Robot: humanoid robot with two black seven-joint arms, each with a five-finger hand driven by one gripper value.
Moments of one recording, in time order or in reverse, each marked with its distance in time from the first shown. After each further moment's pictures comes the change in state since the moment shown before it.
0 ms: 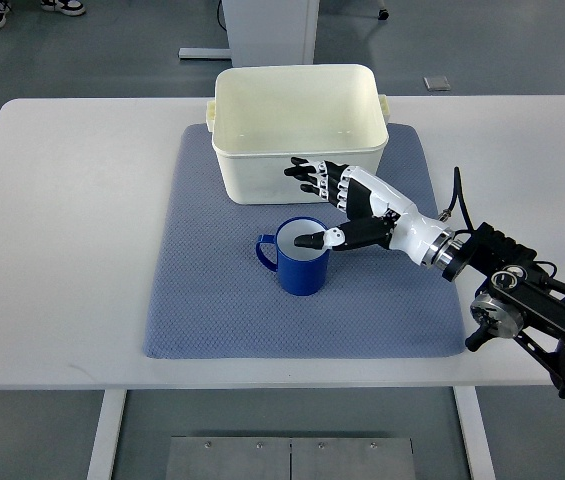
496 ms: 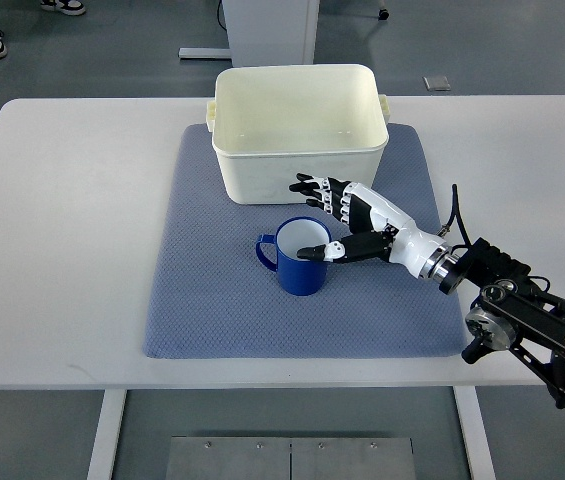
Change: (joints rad) left arm 0.000 0.000 0.000 0.000 0.000 0.000 0.000; right arm -0.010 0.021 -0.055 -0.081 0.000 -0.027 0.053
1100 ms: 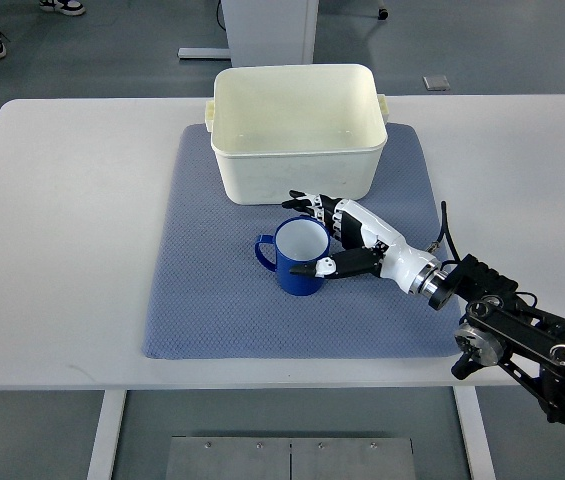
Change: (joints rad) left arm 0.000 0.000 0.000 0.000 0.000 0.000 0.000; right arm -0.023 0.034 -0.041 -0.015 0.000 -0.044 0.018
